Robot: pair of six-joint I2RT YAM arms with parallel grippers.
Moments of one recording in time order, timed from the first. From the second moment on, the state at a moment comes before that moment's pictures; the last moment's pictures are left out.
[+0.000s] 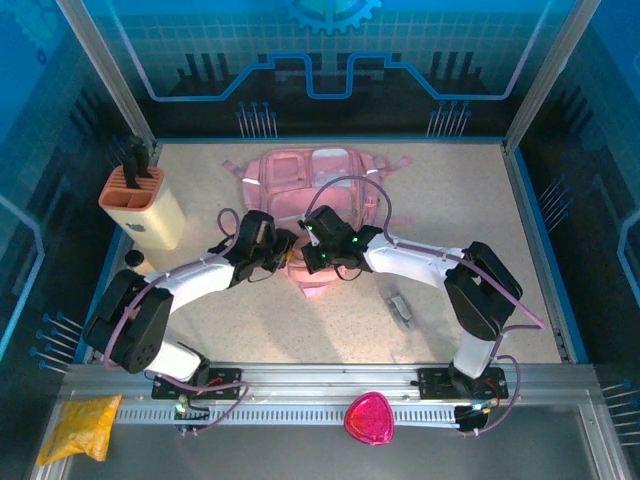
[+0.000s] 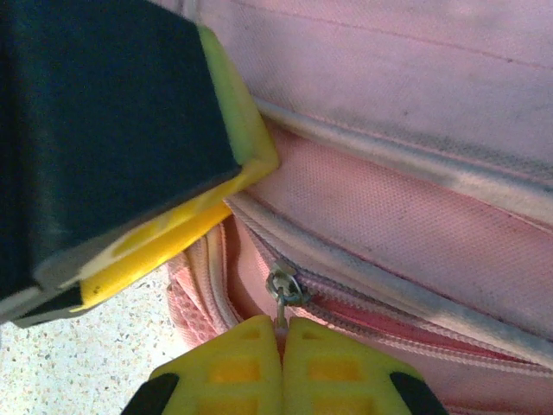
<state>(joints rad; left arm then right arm) -0.44 1.48 0.70 0.03 0.14 -1.51 0.85 1.76 1.22 -0.36 0.00 0.37</state>
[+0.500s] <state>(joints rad) -0.45 1.48 0.71 0.03 0.11 -1.51 0.85 1.77 1.19 -0.37 0.03 0.37</state>
